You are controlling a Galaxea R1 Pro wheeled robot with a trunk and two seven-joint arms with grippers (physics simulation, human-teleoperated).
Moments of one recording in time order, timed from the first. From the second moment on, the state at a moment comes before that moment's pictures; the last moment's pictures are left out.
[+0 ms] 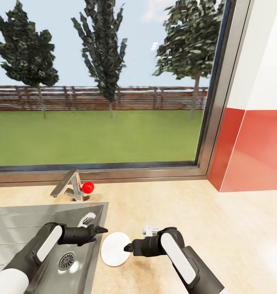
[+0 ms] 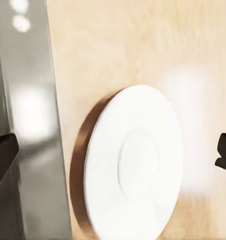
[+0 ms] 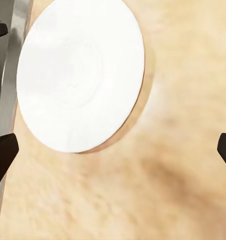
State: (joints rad) left arm -0.54 0.25 -0.16 -0.85 0.68 0.98 -0.47; right arm -0.42 0.07 0.48 -1.23 -0.91 0.99 -0.33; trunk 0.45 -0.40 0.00
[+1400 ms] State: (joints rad) left arm -0.52 0.21 -0.18 -0.83 0.70 0.98 -0.47; right arm -0.42 0.09 0.48 -1.22 -0.91 0.99 -0.32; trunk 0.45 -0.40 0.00
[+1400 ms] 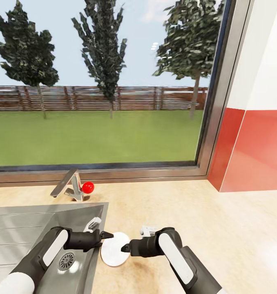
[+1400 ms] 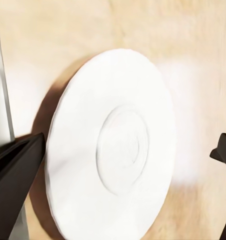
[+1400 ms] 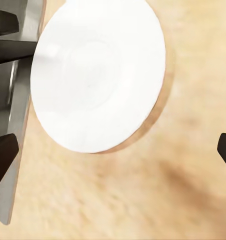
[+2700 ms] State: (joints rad) left arm -0.52 0.17 -0.19 -0.83 0.69 0.97 -0.47; right arm -0.42 0.12 0.48 -1.13 -0.91 0.99 -0.32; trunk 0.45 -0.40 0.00
